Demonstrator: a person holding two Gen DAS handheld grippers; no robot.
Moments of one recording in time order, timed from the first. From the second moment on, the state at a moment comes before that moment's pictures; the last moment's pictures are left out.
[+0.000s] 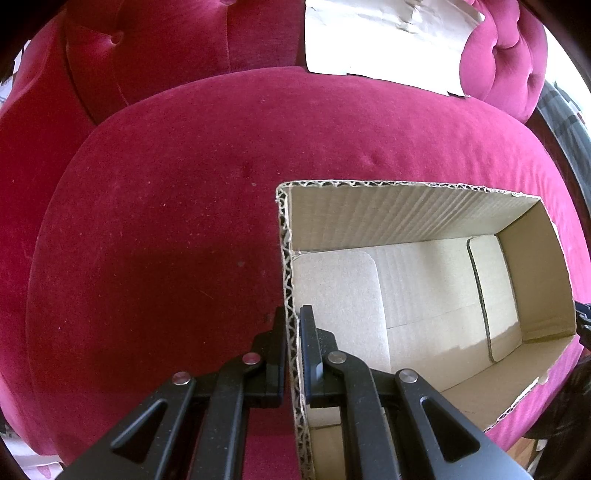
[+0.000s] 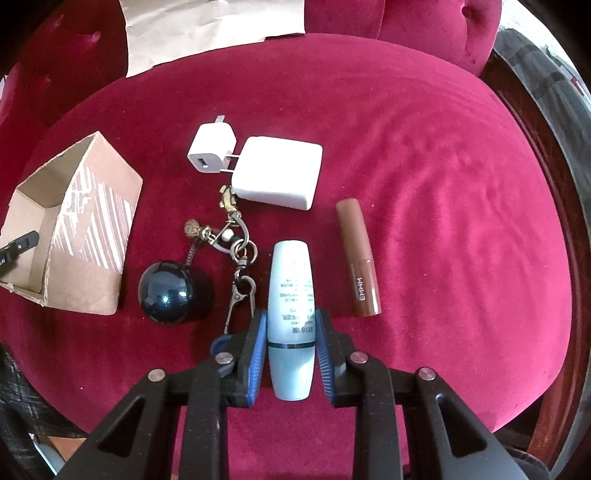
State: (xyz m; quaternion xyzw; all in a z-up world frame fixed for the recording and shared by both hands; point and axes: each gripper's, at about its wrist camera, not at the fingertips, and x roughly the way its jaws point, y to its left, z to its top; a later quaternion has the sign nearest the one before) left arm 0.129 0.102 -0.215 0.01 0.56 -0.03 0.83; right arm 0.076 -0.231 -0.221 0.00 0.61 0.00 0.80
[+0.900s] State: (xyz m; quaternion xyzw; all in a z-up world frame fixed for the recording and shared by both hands) left arm 0.128 0.101 -0.215 0.01 0.56 -0.03 0.83; right arm 0.088 -0.203 -0.145 0.00 0.60 -0.02 0.80
